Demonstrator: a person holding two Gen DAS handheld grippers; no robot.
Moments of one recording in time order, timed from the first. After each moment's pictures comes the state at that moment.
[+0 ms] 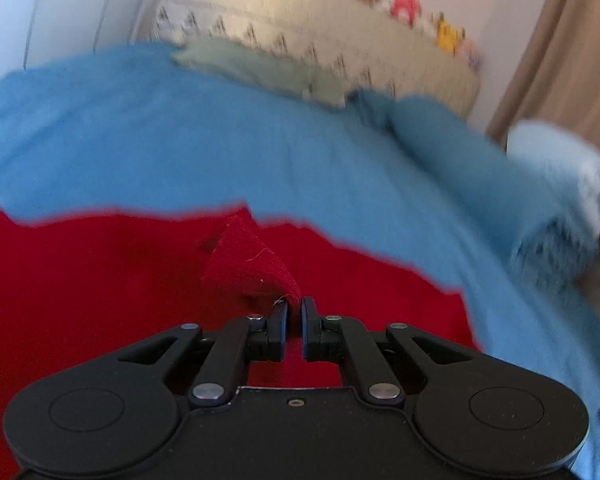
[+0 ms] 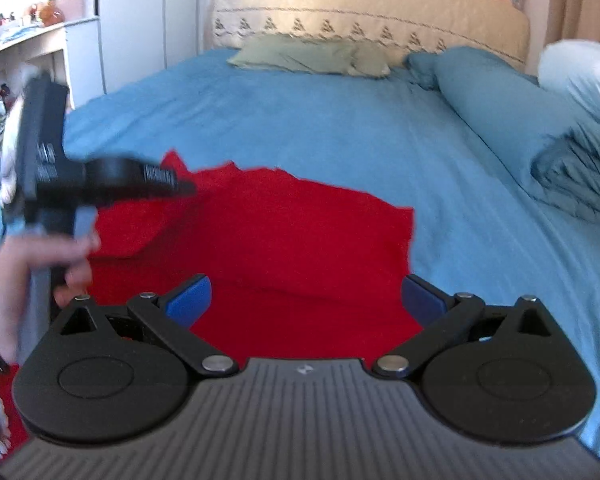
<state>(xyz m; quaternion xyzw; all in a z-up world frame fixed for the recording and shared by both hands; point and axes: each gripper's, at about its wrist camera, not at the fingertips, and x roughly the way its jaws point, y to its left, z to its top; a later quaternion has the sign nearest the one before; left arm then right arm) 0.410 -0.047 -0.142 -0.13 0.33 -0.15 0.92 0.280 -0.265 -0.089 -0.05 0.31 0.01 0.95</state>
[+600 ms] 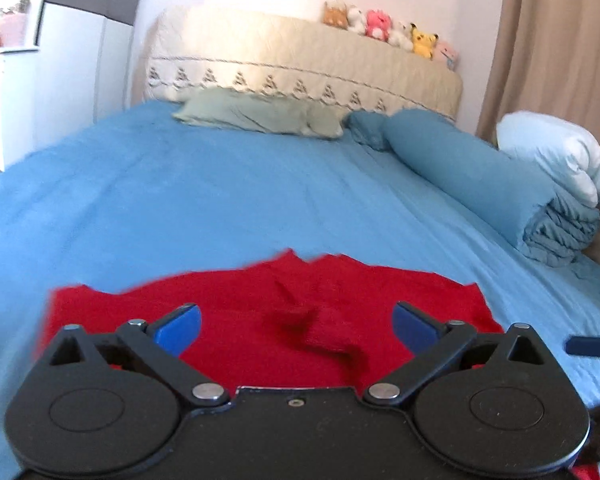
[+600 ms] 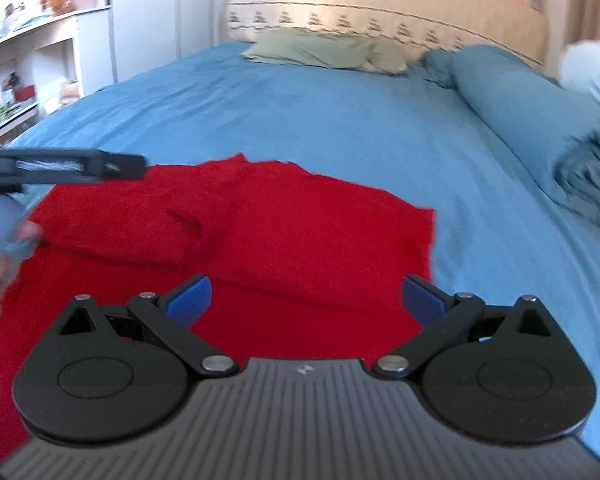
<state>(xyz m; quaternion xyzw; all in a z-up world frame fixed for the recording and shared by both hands) 0.361 0.031 -0.095 -0.06 0.26 -0.15 0.95 0.309 -0.244 -0.103 -0.06 0.31 0.05 0.95</state>
